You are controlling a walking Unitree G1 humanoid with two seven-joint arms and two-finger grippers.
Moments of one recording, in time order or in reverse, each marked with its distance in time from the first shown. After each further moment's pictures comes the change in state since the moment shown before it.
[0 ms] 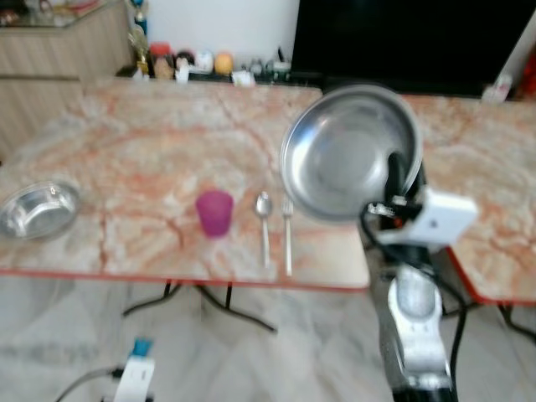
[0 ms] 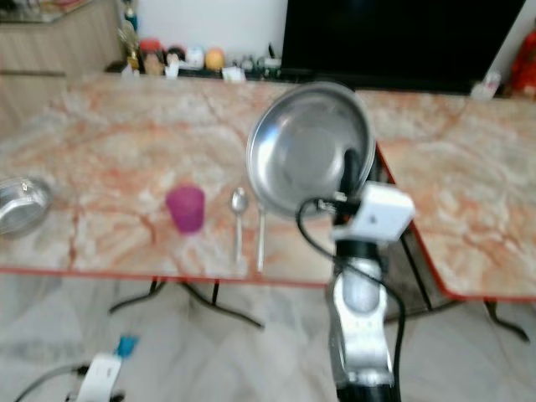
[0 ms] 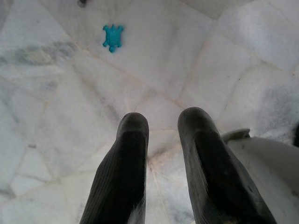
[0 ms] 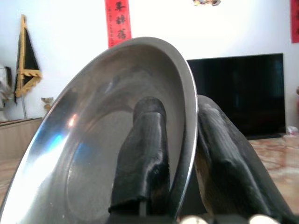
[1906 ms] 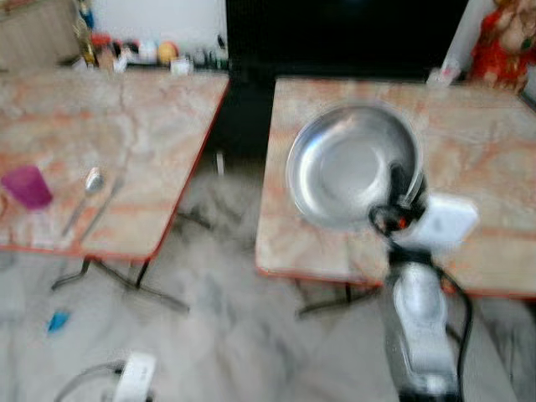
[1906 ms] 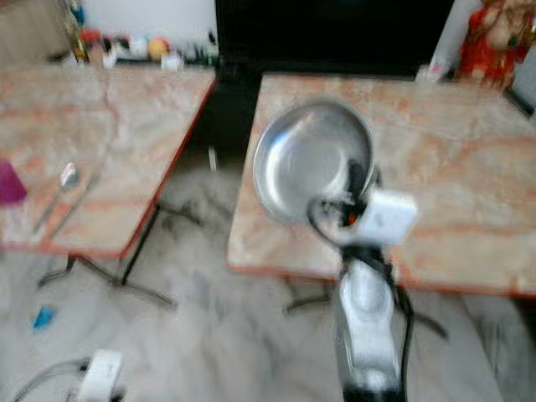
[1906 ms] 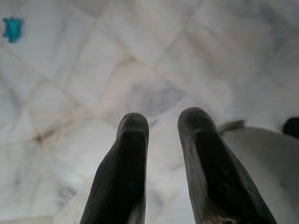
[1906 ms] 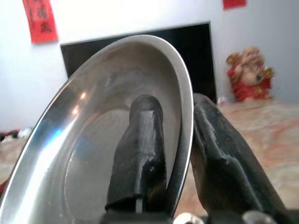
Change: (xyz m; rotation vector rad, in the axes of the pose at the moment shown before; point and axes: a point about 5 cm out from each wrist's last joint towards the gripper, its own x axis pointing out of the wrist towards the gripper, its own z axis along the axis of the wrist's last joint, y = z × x) left arm 0.001 -0.013 0.002 0.001 -0.007 -0.034; right arm -0.006 -0.027 -0.015 -0.002 0.106 -0.120
